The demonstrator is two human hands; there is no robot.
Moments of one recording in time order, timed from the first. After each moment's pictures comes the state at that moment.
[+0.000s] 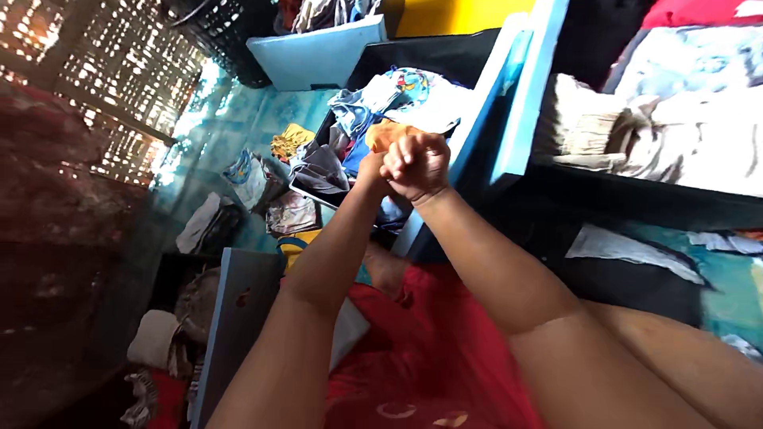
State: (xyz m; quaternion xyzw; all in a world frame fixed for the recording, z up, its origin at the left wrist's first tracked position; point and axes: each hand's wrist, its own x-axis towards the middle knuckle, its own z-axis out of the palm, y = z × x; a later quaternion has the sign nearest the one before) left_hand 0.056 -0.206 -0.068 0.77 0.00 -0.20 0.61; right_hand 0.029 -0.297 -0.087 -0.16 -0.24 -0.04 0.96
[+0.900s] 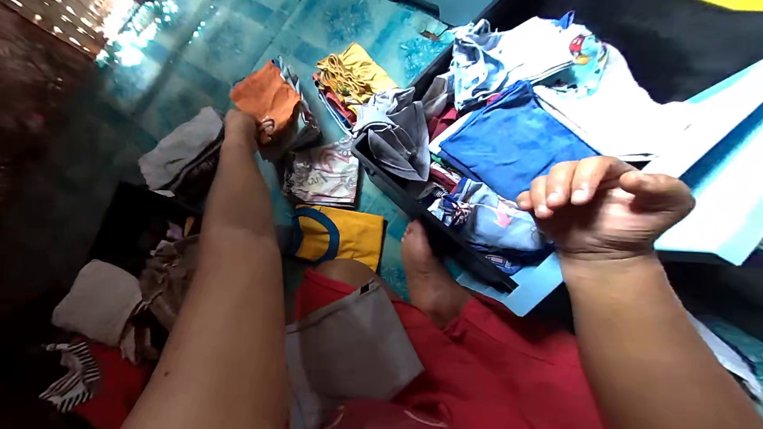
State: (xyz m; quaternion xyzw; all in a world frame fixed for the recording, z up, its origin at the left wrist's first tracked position) left_hand 0.232 0.195 -0.129 0.79 0.35 0.00 0.51; right_hand 0.019 -0.296 -0.075 -0.46 -0.19 0.03 0.86
